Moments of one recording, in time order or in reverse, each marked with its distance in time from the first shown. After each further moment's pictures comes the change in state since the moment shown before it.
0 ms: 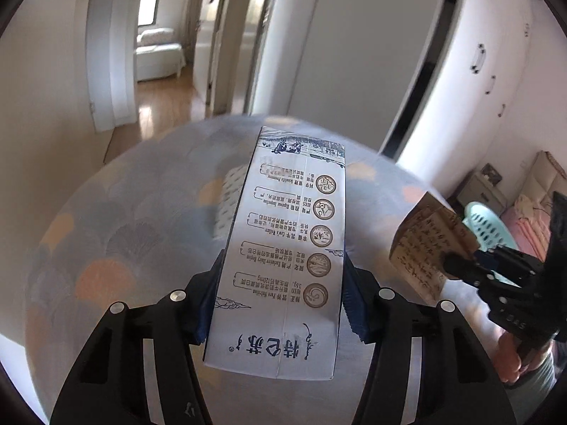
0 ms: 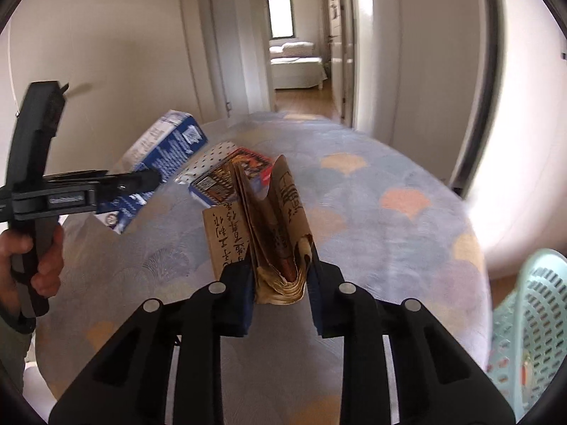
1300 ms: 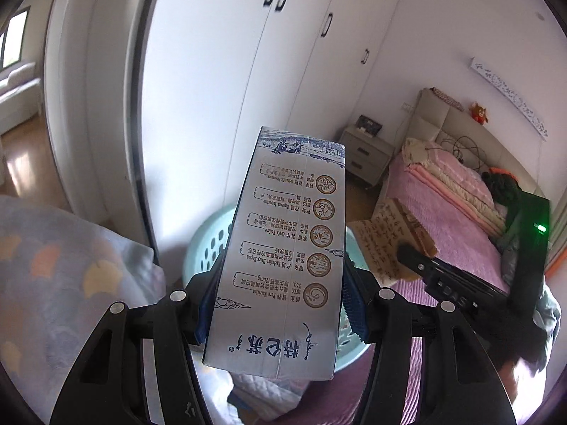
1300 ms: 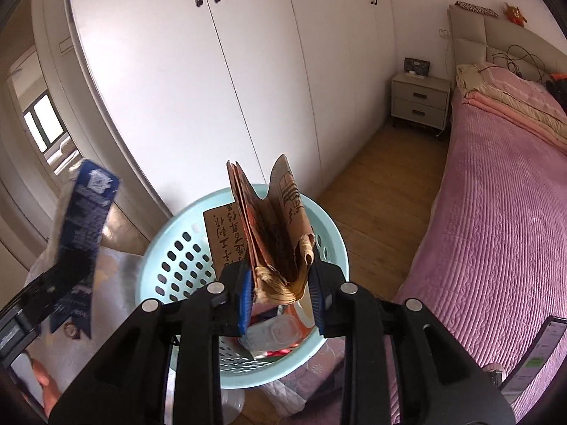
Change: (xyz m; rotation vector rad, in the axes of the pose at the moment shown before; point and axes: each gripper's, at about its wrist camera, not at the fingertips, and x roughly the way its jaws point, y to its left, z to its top) left arm 0.103 -0.399 0.005 0.282 0.078 -0.437; right arm -0.209 -0.286 -0.114 0.750 -0.083 -0.664
